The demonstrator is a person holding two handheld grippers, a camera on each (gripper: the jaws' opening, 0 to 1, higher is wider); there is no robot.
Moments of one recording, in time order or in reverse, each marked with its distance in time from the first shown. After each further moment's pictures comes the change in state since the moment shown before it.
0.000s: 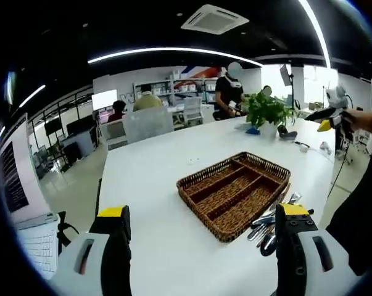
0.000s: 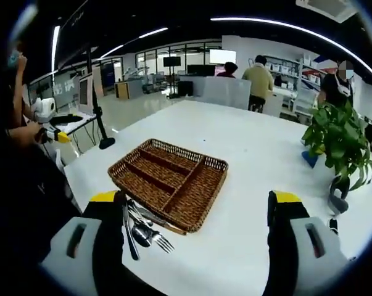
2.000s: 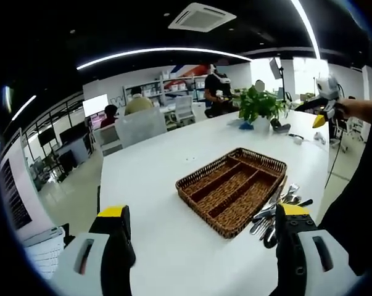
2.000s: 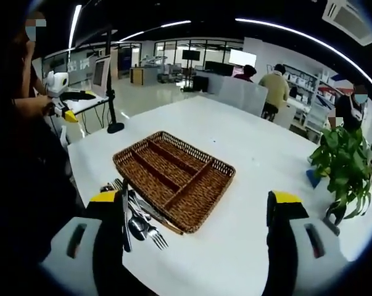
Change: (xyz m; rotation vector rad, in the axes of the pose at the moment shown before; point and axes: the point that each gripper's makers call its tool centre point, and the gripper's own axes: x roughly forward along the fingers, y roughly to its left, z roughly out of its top) left arm -0.006 -0.002 0.000 0.084 0.044 -0.038; right arm 0.005 0.020 0.012 -0.186 0.016 0.056
